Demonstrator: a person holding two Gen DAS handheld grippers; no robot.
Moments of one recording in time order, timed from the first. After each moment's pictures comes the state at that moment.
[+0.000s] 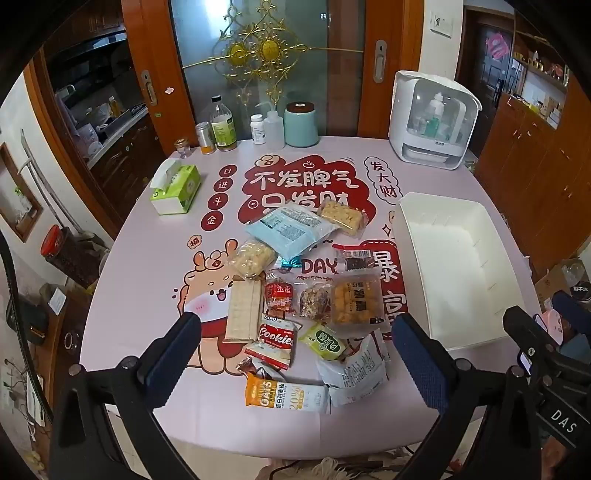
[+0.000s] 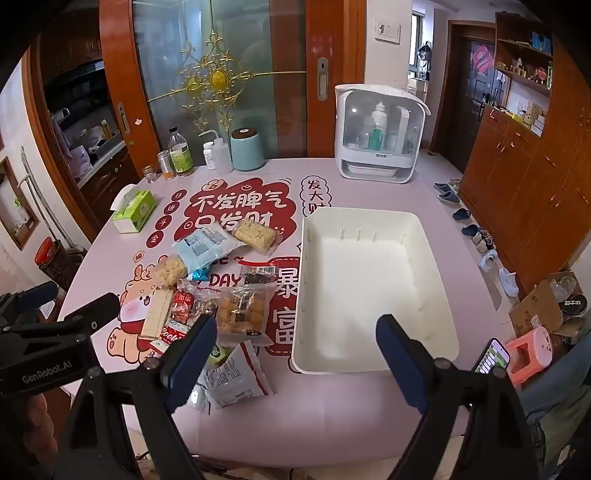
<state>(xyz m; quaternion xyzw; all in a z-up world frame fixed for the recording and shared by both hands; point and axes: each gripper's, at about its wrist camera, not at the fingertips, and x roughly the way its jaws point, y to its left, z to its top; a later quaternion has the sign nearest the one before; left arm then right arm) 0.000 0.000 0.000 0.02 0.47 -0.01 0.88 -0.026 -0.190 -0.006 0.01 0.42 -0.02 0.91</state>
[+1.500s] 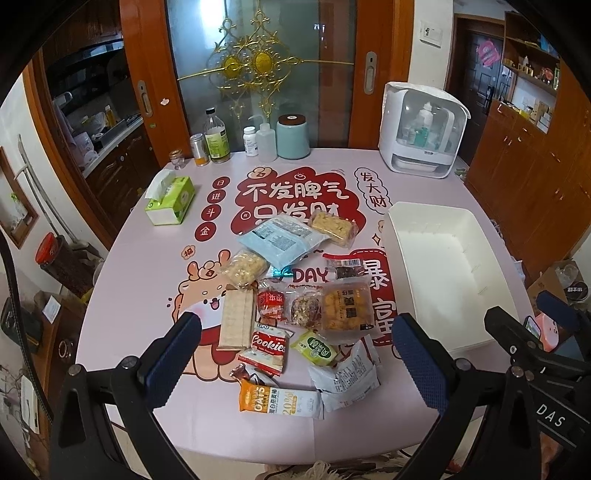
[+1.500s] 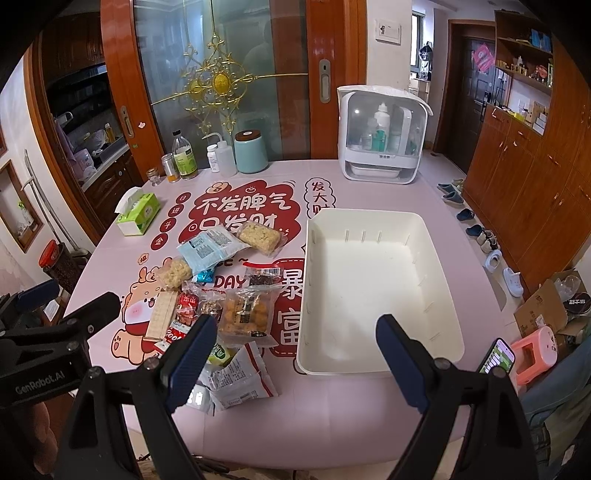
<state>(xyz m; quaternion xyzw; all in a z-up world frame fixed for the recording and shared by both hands) -0.010 -0.005 0.006 0.02 0.44 -0.03 0.90 -0.027 -0.193 -0.006 0.01 0.42 -0.01 0.91</state>
